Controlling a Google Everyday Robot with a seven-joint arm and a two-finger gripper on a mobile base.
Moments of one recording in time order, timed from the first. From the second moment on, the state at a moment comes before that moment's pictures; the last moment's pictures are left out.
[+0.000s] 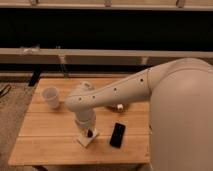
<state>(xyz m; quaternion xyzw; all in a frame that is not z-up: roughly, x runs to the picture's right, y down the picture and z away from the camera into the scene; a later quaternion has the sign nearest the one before) -0.090 0.219 0.724 -0.36 0.15 0.34 0.86</state>
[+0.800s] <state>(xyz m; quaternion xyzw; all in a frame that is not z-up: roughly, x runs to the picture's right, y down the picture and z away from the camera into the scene) -0.094 0.243 0.734 -0.37 0.18 0.32 0.85</state>
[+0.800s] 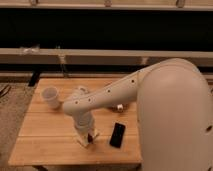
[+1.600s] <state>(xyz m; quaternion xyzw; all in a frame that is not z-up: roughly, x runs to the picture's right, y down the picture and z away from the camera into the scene) -0.088 0.228 0.744 -0.33 0.19 0.36 0.85</state>
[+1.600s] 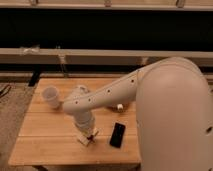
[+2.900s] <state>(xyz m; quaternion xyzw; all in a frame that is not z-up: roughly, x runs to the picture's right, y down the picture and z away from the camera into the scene) -0.082 0.218 0.745 -0.32 0.18 0.39 0.85</state>
